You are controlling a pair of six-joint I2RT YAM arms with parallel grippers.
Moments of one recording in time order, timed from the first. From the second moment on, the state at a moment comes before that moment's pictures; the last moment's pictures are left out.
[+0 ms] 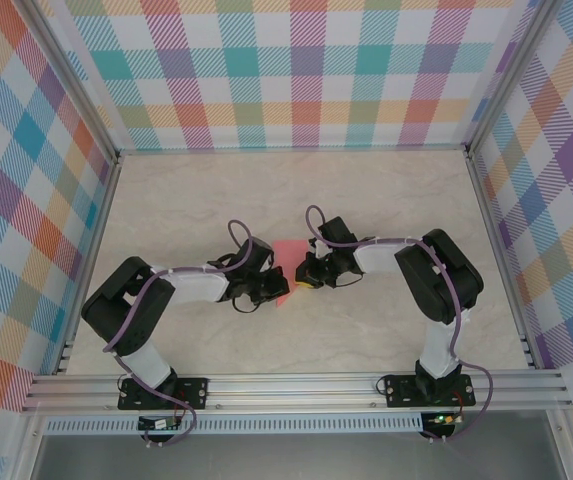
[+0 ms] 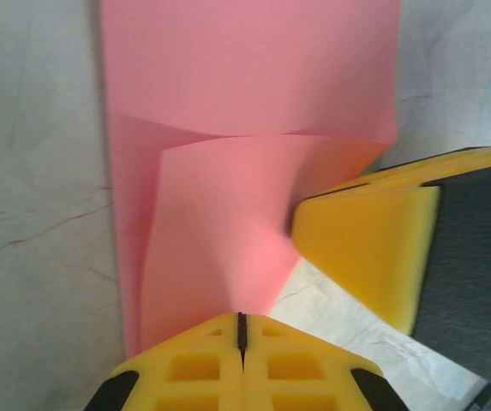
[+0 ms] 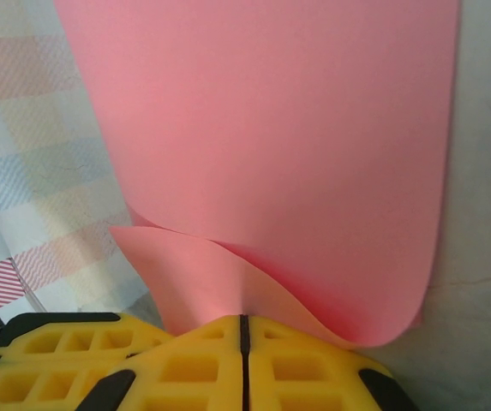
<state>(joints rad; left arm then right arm) -0.69 1.67 0.74 -0.02 0.32 -0.95 0.59 1.89 0.95 -0.13 -0.60 0.81</state>
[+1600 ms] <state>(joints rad) -0.72 1.65 0.69 0.05 0.29 -0.96 0.59 1.89 0.95 -0.13 -0.61 0.81</state>
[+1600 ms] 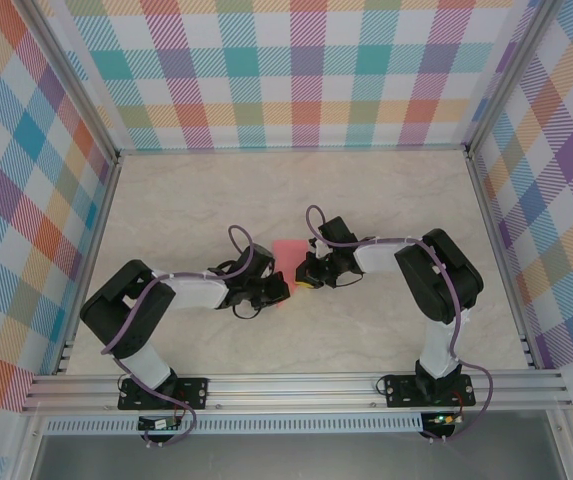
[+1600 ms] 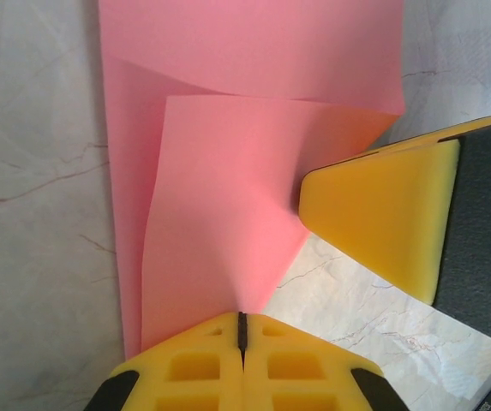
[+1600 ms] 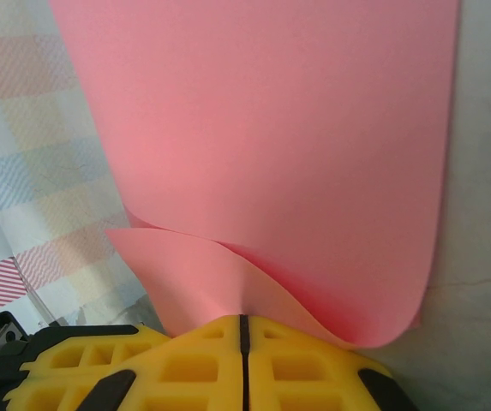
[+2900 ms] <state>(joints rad) -0.72 1.58 0.70 -0.05 0.24 -0.97 0.59 1.89 0.96 -0.14 -0.61 0.81</state>
